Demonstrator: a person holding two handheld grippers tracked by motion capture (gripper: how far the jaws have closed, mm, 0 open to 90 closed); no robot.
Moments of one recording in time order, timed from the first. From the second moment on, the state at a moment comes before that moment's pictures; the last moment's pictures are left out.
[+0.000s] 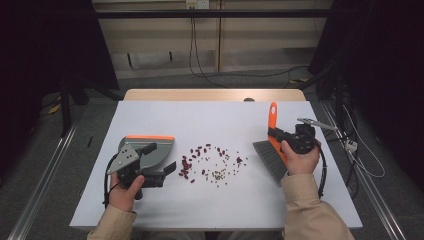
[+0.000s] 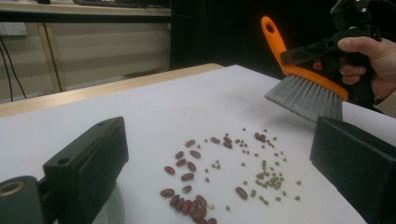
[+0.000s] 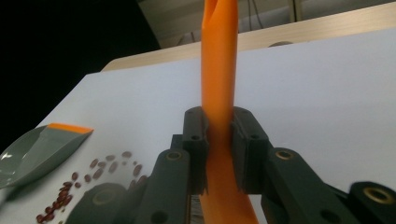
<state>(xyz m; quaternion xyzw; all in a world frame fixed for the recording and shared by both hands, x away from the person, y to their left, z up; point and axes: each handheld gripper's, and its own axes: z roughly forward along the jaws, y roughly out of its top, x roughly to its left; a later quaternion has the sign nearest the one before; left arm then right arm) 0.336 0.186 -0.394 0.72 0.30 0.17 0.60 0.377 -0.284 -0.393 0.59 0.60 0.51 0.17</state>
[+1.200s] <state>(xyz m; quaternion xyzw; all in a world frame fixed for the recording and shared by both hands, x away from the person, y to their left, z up) 0.361 0.084 -0.408 0.76 0.26 0.04 0.59 0.372 -0.244 -0.359 0.50 0.62 0.59 0.11</state>
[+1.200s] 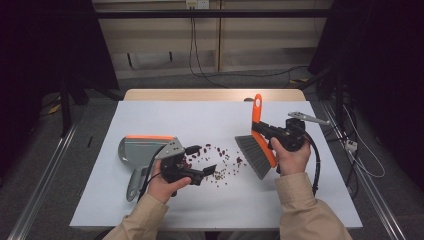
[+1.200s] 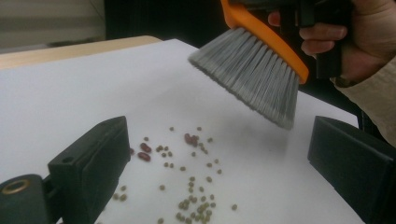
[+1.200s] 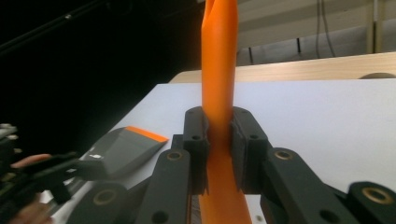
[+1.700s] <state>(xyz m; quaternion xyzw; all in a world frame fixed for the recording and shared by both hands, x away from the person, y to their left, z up) 0.383 0.049 -0.420 0.78 0.25 0.01 0.58 0.381 -0.190 -0.358 0.45 0.65 0.60 0.06</state>
